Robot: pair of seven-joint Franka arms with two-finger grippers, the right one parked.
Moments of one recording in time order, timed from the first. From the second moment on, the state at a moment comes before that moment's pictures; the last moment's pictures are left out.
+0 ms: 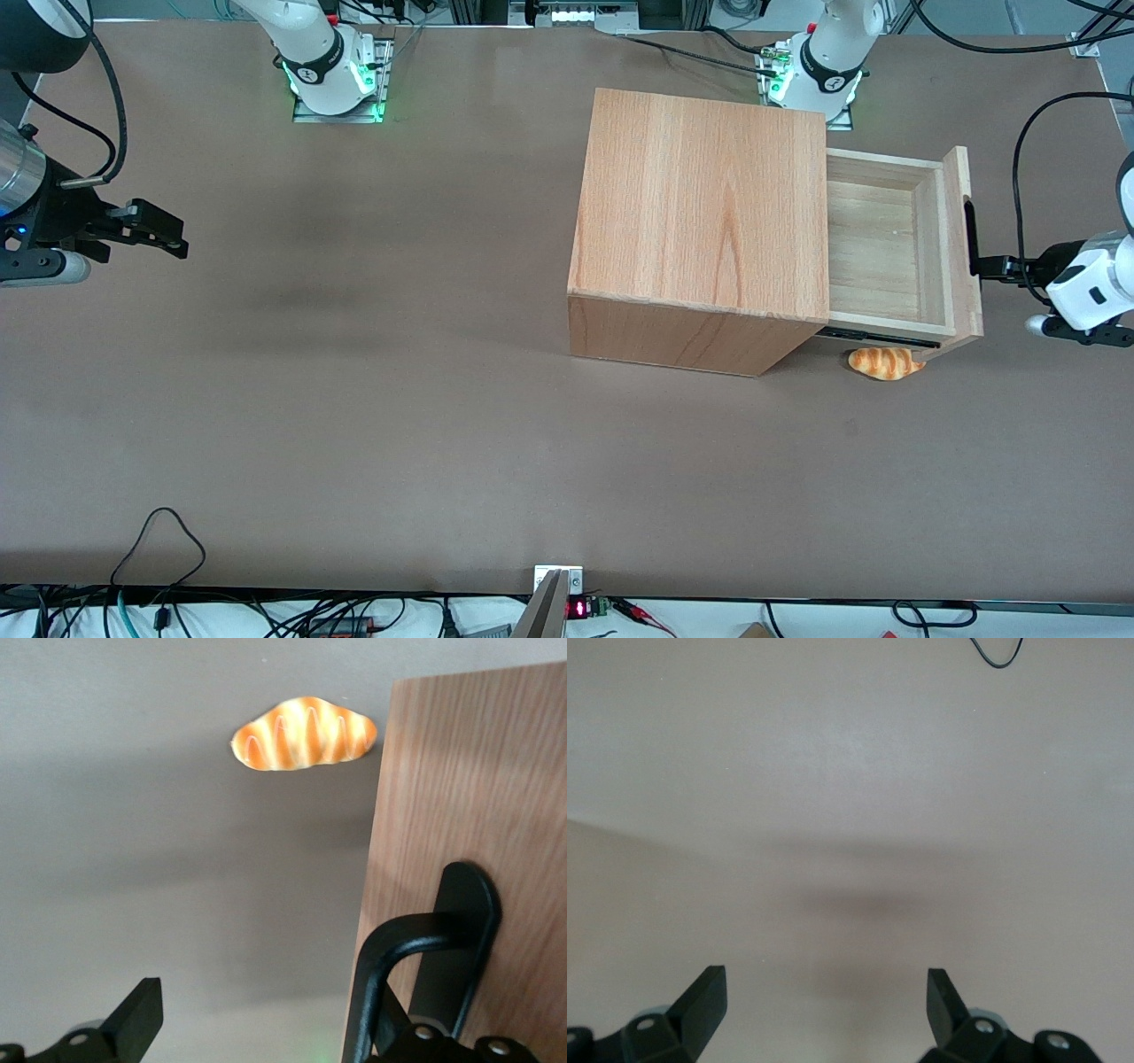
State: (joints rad) arm 0.33 0.29 -0.07 -1.73 0.02 1.69 0.34
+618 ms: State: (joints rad) arm 0.39 0.30 -0.07 -1.71 0.02 1.71 0.39
